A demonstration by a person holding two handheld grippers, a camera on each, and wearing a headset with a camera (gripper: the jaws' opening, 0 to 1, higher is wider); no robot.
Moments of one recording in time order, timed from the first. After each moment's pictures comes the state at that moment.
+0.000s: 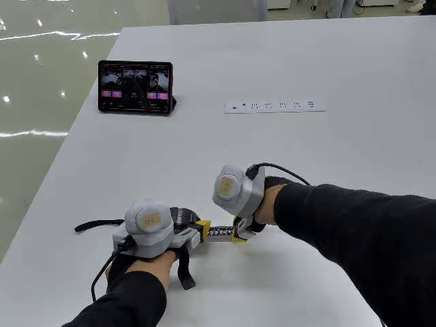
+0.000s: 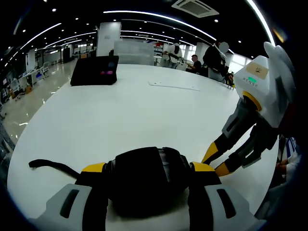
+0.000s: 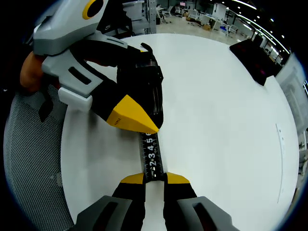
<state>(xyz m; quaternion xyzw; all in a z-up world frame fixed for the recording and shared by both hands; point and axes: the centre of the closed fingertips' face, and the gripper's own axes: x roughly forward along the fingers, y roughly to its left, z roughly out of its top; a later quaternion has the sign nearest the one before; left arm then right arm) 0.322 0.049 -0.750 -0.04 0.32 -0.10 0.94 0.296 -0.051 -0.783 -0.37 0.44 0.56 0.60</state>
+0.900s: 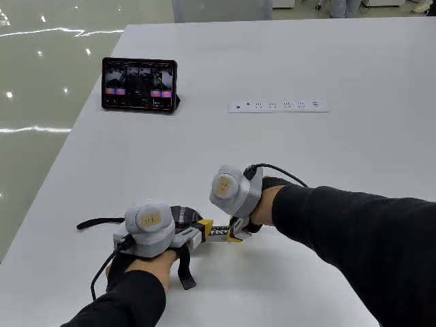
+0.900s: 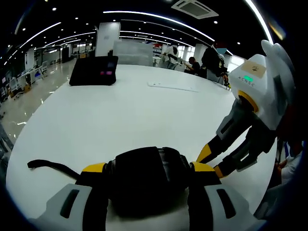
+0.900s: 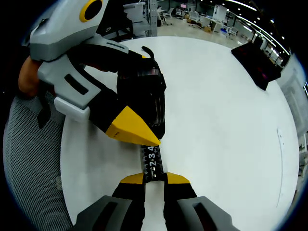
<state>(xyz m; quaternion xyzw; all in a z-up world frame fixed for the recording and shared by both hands) 0.322 0.048 -0.749 -0.05 0.32 -0.11 0.94 0.295 -0.038 -0.783 -0.37 0.43 0.57 0.60</state>
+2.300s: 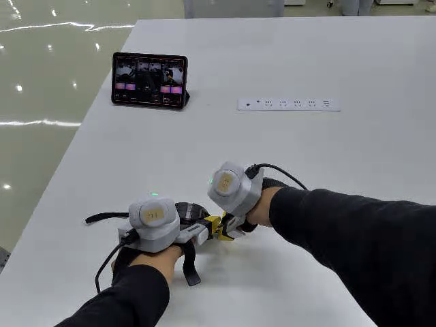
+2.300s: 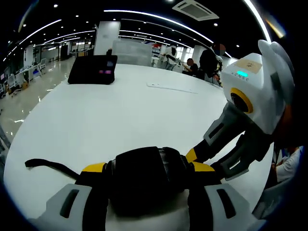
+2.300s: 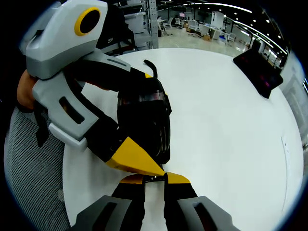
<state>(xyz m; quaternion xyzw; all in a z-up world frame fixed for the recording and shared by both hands) 0.321 0.048 -0.749 -0.06 0.32 -0.12 0.94 0.292 -0.003 -0.783 -0.33 0.40 0.59 0.62</state>
